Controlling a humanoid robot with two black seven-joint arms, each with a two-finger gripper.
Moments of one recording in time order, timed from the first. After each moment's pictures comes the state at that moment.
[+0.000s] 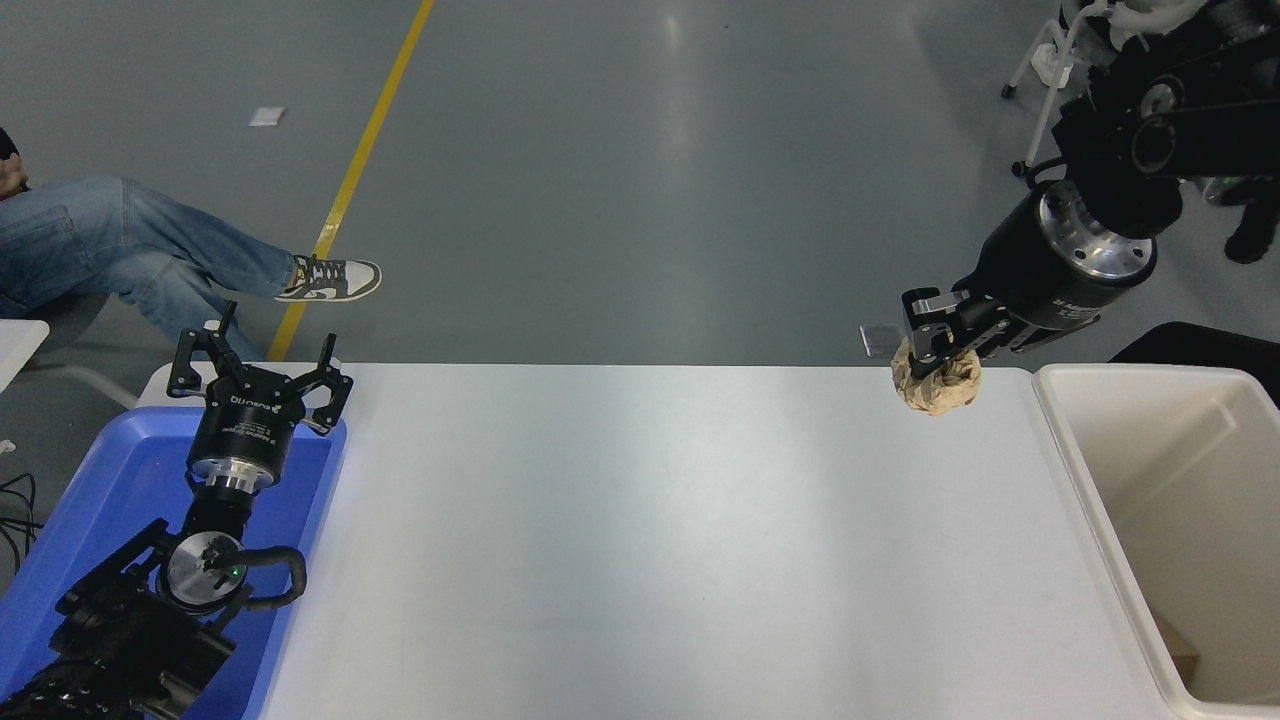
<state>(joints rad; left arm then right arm) -0.52 0.23 -1.01 -0.46 -0.12 -0.69 -0.39 2.38 -0.36 -1.29 1.48 -0.22 0.68 0.01</state>
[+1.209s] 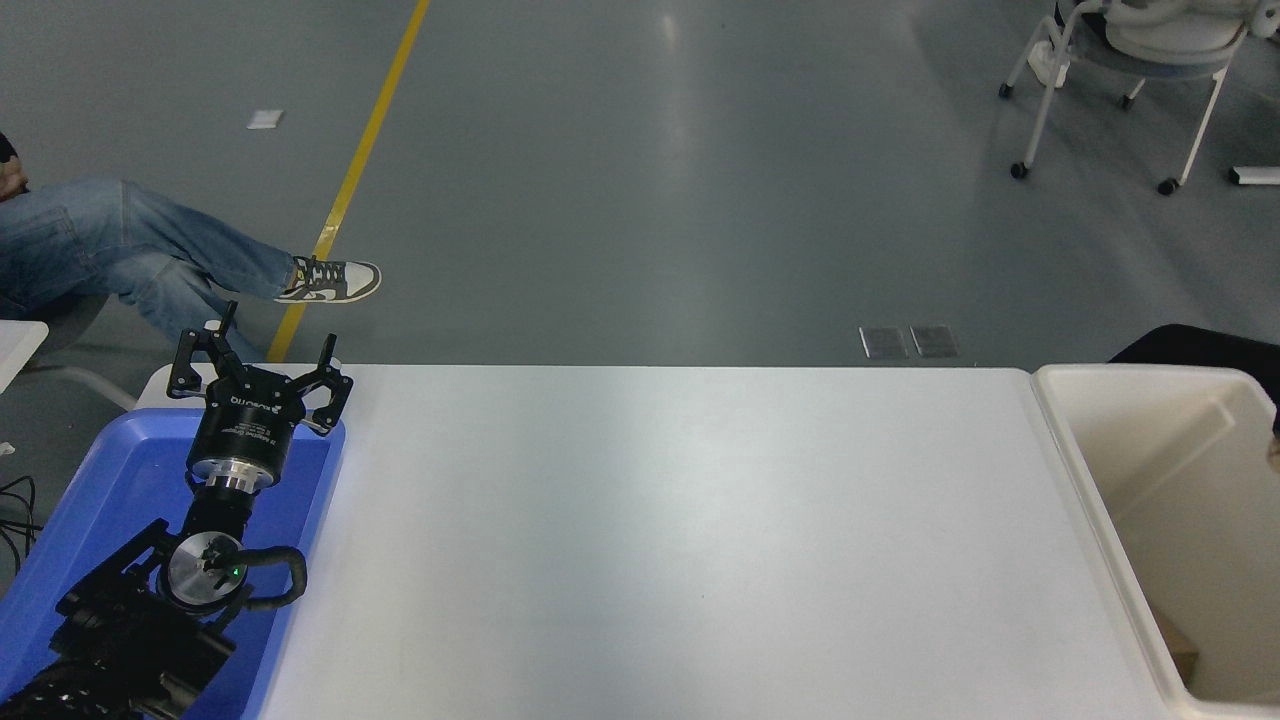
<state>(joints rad) -0.52 0.23 -1.01 -0.46 -0.12 -0.69 -0.39 0.95 -0.63 -0.85 0.27 -0.49 0.36 0.13</state>
